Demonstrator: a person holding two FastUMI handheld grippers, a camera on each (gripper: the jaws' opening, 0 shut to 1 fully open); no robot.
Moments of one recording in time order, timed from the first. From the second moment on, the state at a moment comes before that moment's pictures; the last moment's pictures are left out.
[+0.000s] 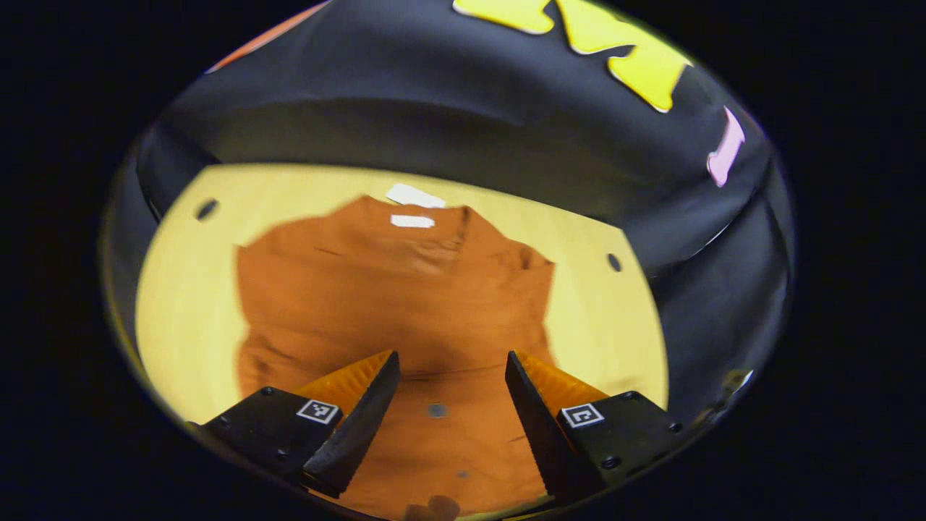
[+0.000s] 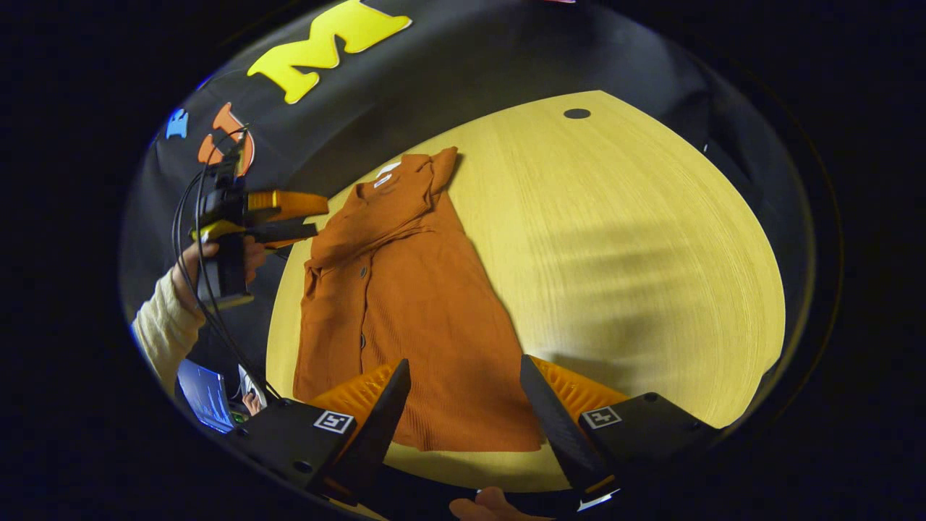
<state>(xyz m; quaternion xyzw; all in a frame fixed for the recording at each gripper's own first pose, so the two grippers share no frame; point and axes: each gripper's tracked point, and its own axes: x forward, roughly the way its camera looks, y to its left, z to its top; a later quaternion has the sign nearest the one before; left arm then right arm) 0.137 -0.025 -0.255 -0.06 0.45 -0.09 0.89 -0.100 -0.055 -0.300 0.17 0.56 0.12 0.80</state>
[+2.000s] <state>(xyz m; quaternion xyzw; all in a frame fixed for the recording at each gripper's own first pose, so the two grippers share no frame) -0.150 0.140 -0.336 -0.28 0.67 -0.19 0.65 -0.175 -0.091 -0.352 0.22 0.73 0.15 0.63</state>
